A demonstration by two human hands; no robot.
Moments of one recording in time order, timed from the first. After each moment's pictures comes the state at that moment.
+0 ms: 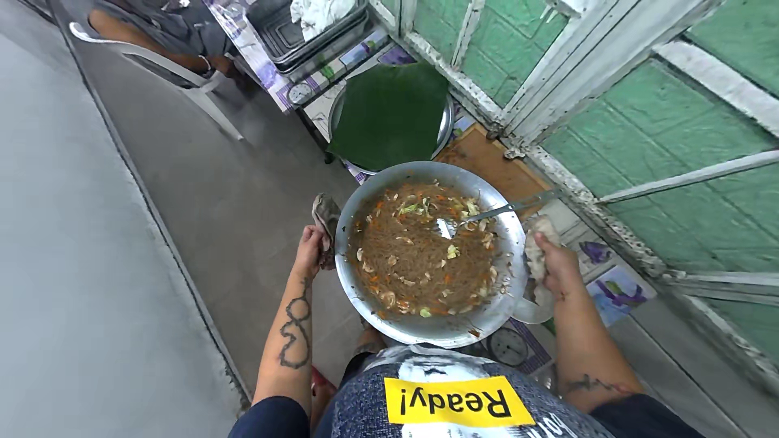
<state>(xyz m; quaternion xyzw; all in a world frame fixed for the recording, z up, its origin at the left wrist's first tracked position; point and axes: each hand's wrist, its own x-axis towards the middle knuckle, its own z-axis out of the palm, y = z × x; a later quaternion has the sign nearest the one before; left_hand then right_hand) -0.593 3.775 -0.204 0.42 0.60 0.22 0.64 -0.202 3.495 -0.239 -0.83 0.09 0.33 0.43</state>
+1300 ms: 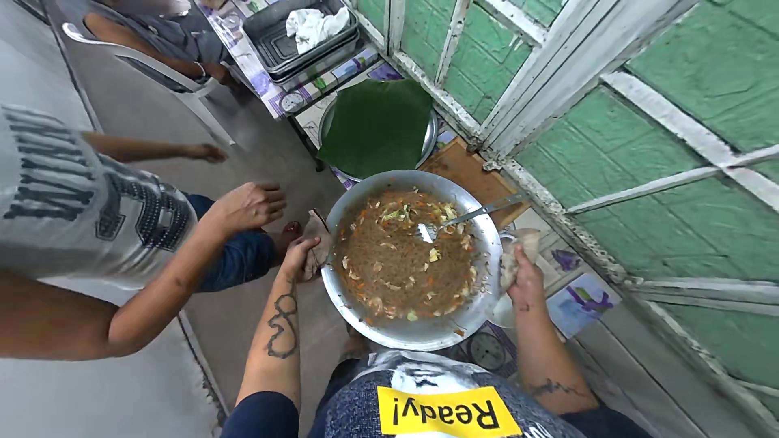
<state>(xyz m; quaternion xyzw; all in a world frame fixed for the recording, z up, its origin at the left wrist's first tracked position) -0.597 3.773 -0.214 0.46 0.62 0.13 0.62 -0.223 3.485 -0.253 -0.69 0.15 0.29 0.65</state>
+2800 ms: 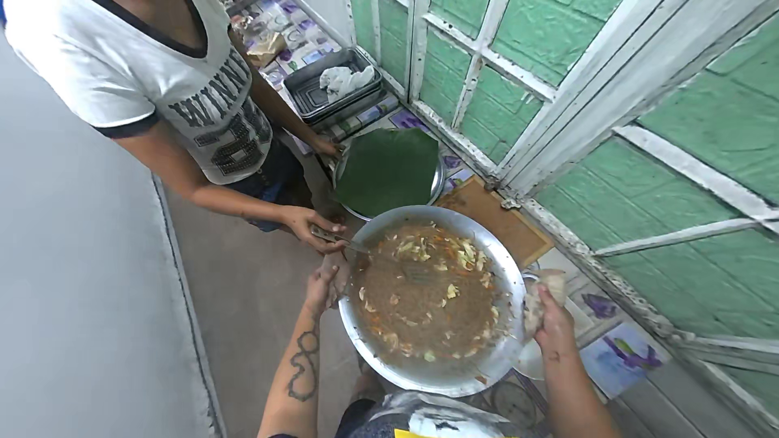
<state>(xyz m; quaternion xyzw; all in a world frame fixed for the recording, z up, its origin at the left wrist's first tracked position) -0.588 3.756 -0.210 0.43 0.62 0.23 0.61 -0.222 3.486 -0.253 -0.70 0.14 0.29 0.64</state>
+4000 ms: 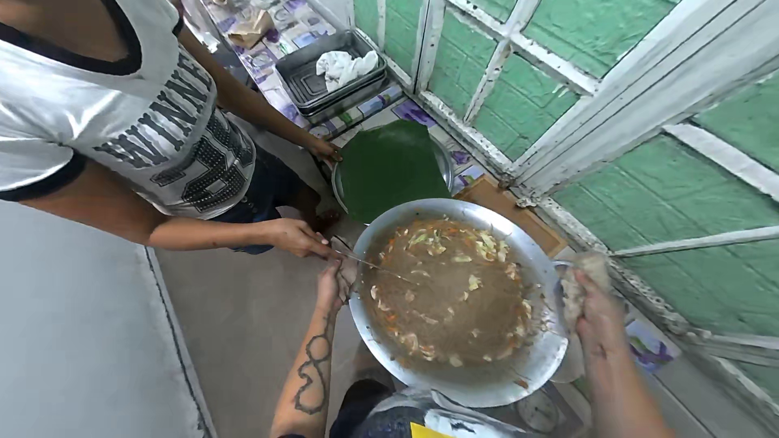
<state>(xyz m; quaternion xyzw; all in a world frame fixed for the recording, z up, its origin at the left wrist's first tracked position) -0.574 3.793 -0.216 0.31 0.58 0.32 0.68 -0.222 3.532 -0.197 -0.77 0.10 0.21 0.59</state>
